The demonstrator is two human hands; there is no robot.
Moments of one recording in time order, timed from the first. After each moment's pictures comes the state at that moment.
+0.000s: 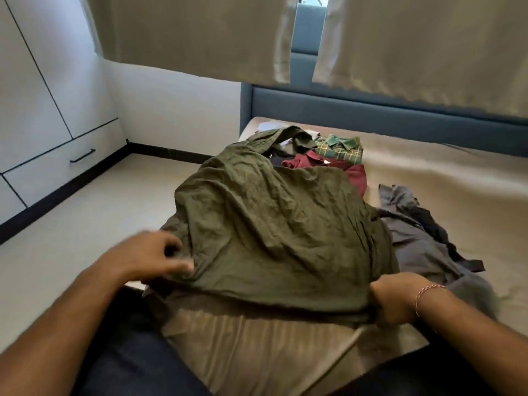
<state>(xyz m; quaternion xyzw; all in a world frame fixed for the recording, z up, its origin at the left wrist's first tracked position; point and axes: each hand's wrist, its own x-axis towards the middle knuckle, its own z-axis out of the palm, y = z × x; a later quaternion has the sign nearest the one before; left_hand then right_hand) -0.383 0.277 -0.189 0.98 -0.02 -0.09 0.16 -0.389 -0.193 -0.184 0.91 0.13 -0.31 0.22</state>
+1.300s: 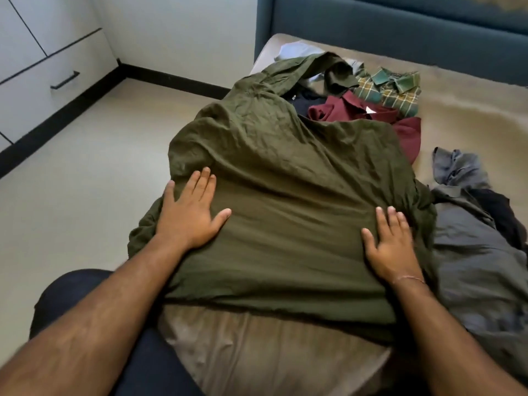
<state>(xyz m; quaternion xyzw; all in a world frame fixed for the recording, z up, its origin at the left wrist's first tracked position) -0.239 0.230 -0.327 1.00 -0.01 -0.02 -0.01 -0.242 -0.212 -0.353 0.99 -0.07 0.01 -0.08</state>
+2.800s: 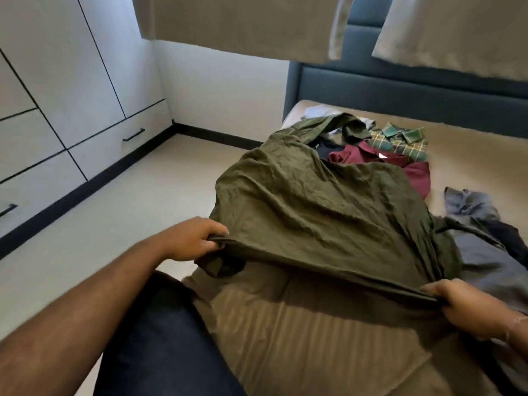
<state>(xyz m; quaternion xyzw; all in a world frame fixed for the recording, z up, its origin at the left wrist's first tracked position) -0.331 0.302 -0.214 0.95 -0.15 -0.15 0.24 -0.318 -0.256 -0.235 0.95 0.10 -0.26 -0.10</state>
